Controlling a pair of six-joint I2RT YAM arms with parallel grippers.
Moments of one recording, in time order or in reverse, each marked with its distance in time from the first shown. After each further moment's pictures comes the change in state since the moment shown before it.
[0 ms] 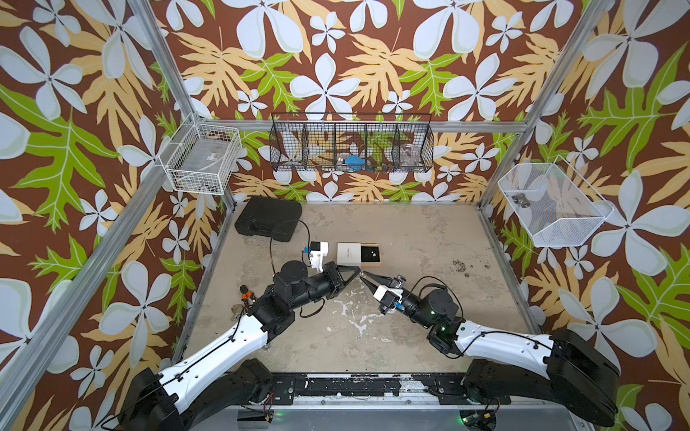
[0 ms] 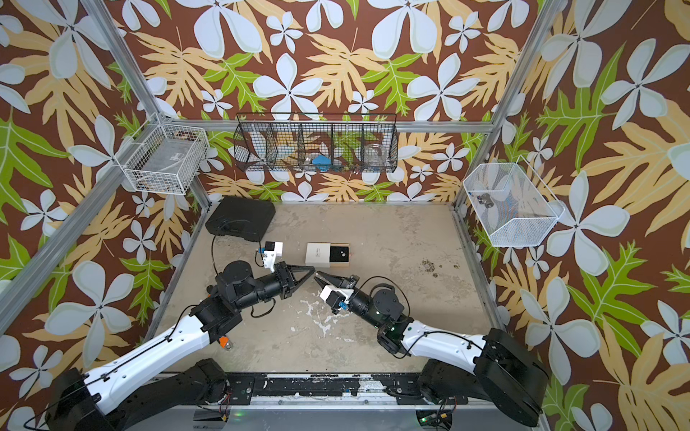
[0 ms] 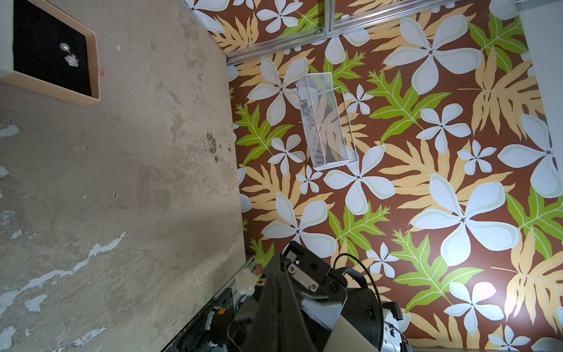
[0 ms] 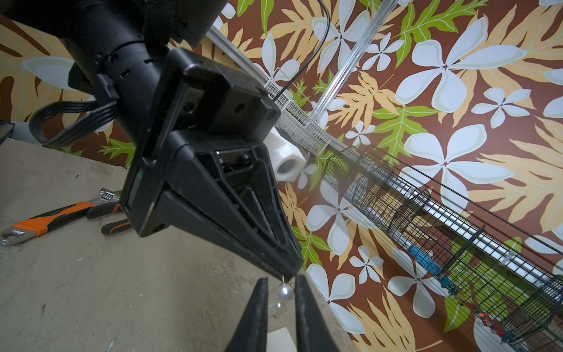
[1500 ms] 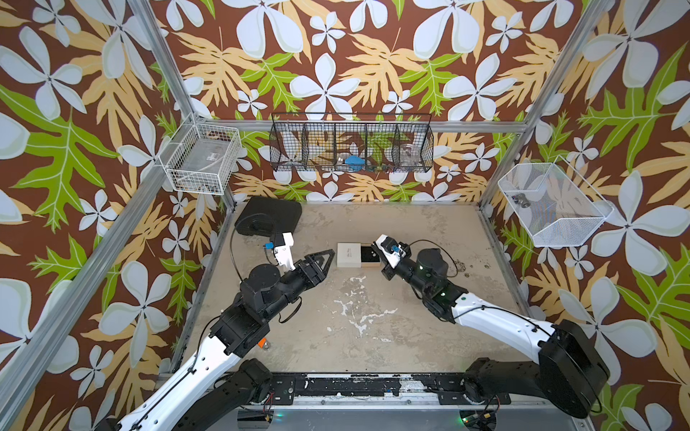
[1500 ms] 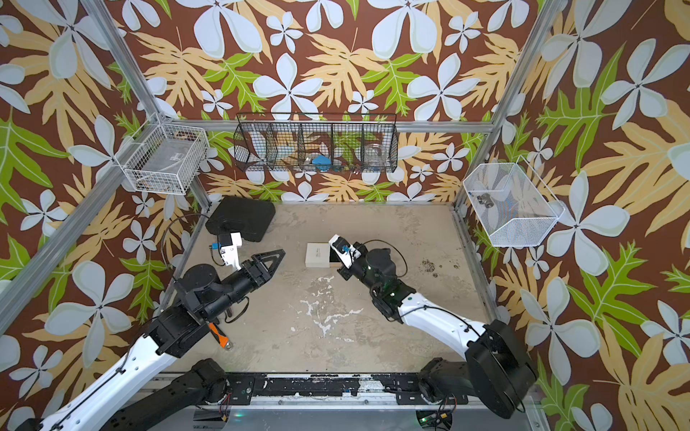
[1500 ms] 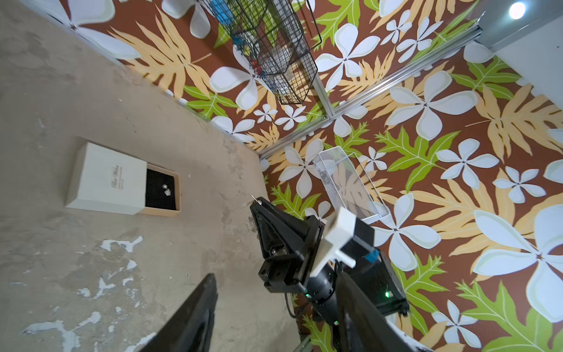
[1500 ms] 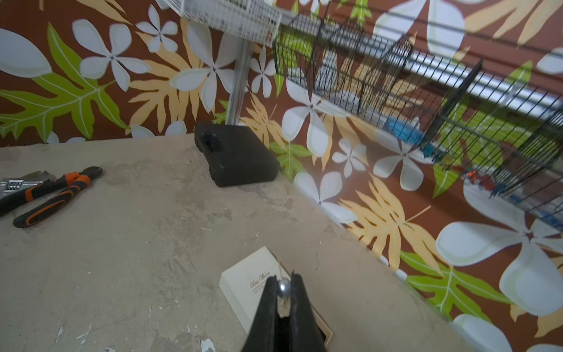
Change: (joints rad) left arm 0.031 -0.265 0.142 -0.397 -0.366 0.312; right arm -0.271 0.159 0.369 -0.576 0.032 0.304
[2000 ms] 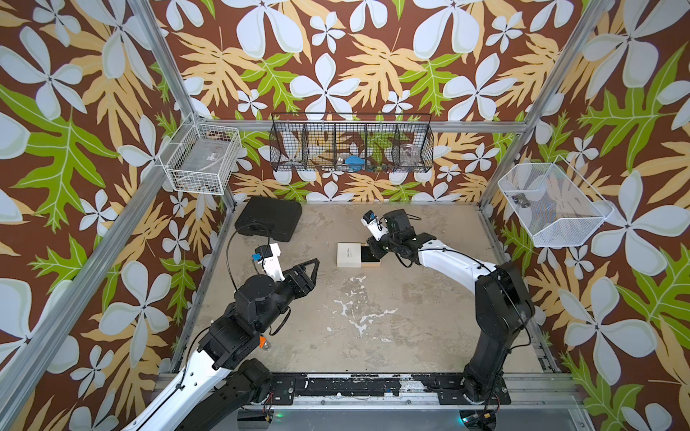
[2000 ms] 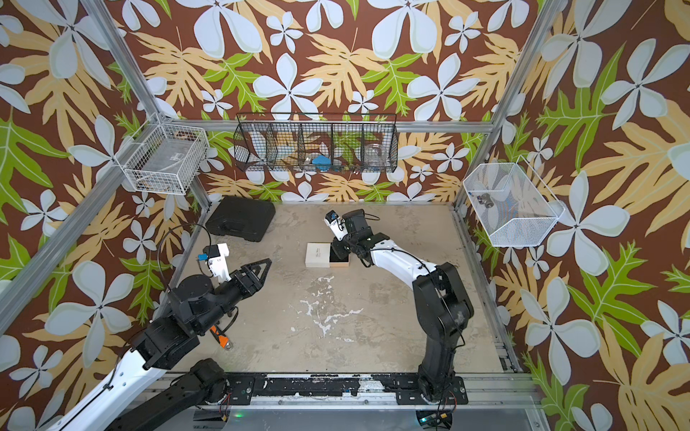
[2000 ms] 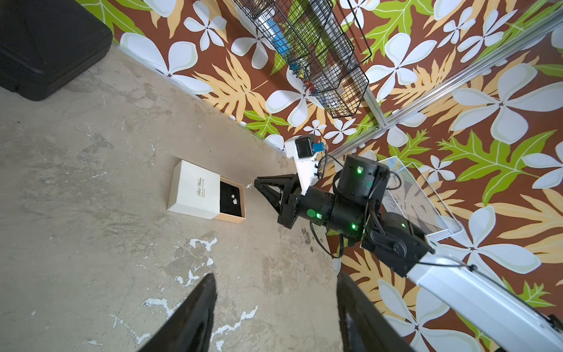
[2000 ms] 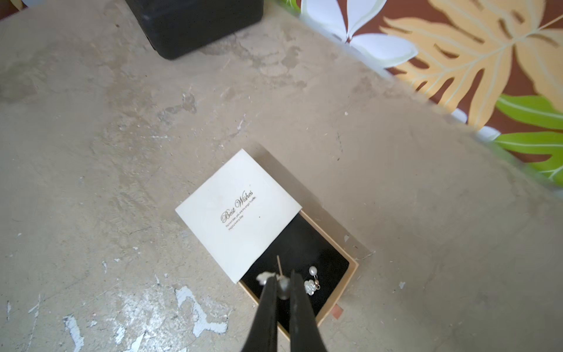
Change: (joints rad) left arm 0.001 -0.097 -0.048 -0.157 -0.140 0.083; right arm -0.114 0.525 0.623 -0.707 -0.063 0.101
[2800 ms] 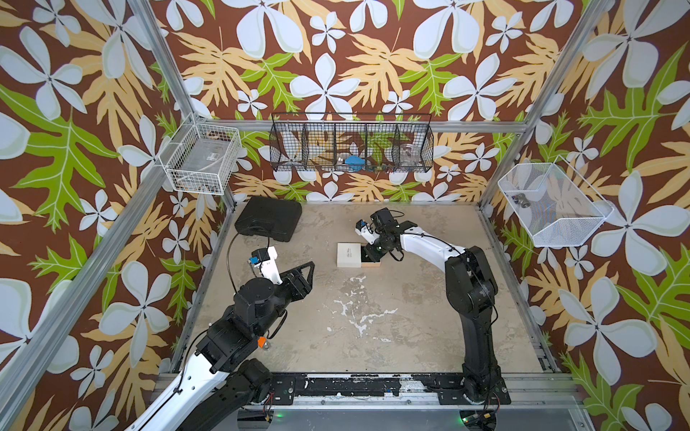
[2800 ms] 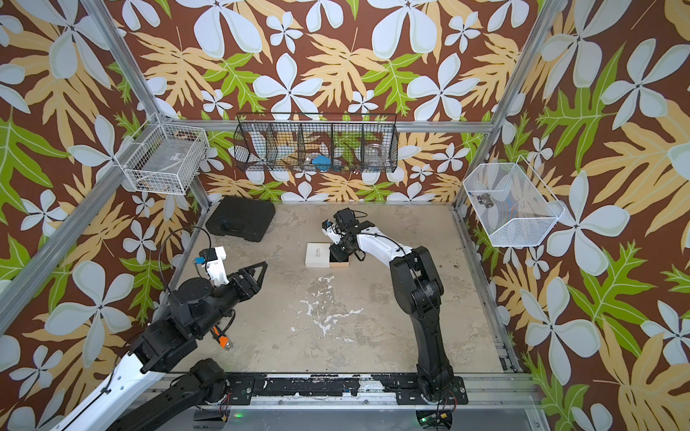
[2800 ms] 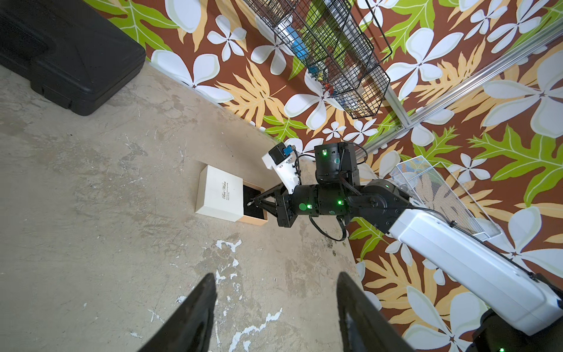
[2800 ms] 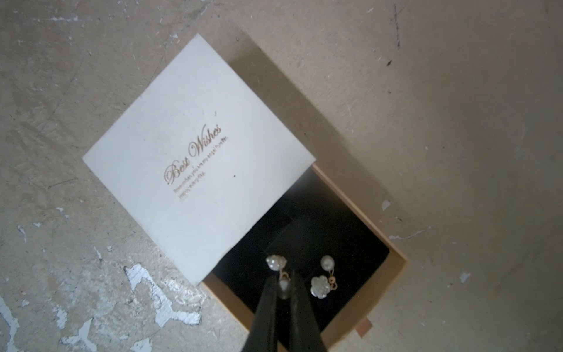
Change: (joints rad) left arm 0.000 -0.015 -0.006 -0.051 -0.059 0.052; right arm -0.011 0.264 0.282 -0.343 0.004 -0.057
